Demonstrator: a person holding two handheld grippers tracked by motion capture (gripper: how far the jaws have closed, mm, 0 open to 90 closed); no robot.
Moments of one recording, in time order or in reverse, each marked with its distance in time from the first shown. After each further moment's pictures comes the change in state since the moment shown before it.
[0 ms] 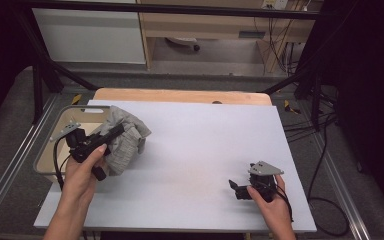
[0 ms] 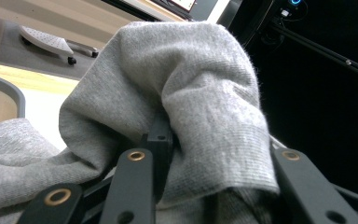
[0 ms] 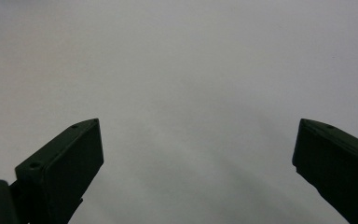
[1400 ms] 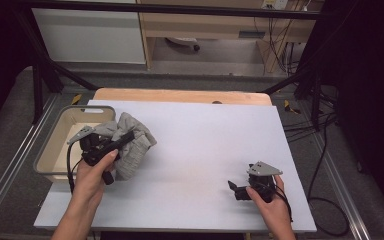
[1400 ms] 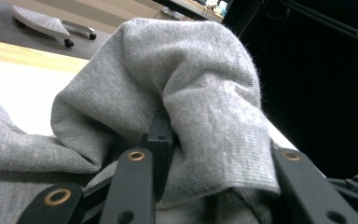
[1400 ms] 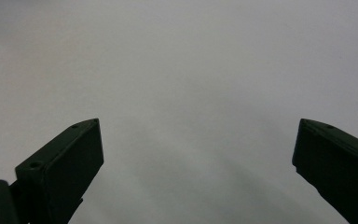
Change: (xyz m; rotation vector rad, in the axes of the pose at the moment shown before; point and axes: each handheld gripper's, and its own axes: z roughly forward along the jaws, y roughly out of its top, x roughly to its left) left arm -0.006 -0.023 0.019 0.081 -0.003 0.026; right arm 0.002 0.001 0.000 0.005 0.008 -0.012
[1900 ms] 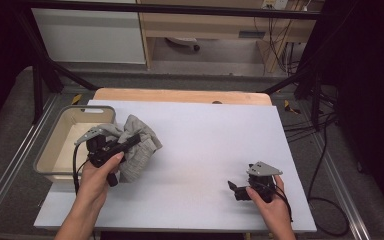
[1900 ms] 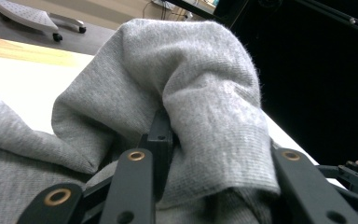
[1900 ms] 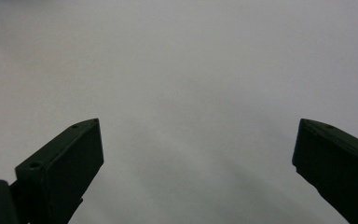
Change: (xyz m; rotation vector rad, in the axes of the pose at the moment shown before) left arm -0.008 -0.006 0.008 0.038 -0.028 0.022; right arm 0.000 0.000 0.000 -0.001 0.006 -0.007
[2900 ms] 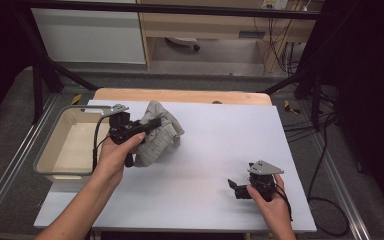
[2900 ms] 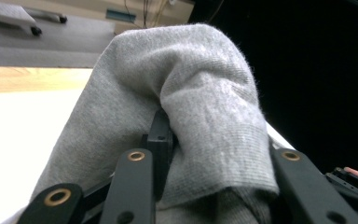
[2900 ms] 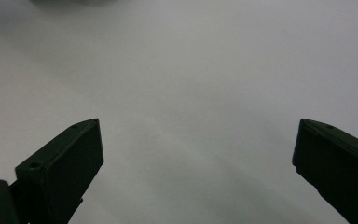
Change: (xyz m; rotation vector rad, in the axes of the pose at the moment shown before) left arm -0.043 0.050 0.054 0.104 -0.030 0.059; right arm -0.002 0.002 0.000 -0.022 0.004 0.030
